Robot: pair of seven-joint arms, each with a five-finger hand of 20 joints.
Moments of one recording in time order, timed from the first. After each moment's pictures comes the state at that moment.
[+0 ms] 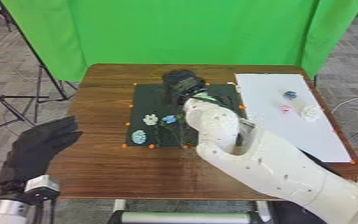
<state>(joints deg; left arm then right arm) 150.1 -44.1 -108.9 -129.1 30.6 13.0 25.4 -50.8 -62.8 29.8 -102.3 -132.1 -12.3 36.0</state>
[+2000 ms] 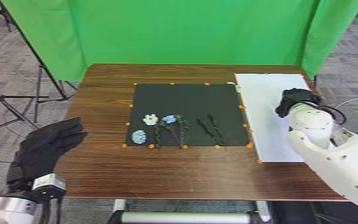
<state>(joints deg) 146.9 -43.6 -105.8 -128.6 30.1 13.6 24.1 -67.2 -42.2 52.8 -91.5 -130.9 -21.3 42.2</state>
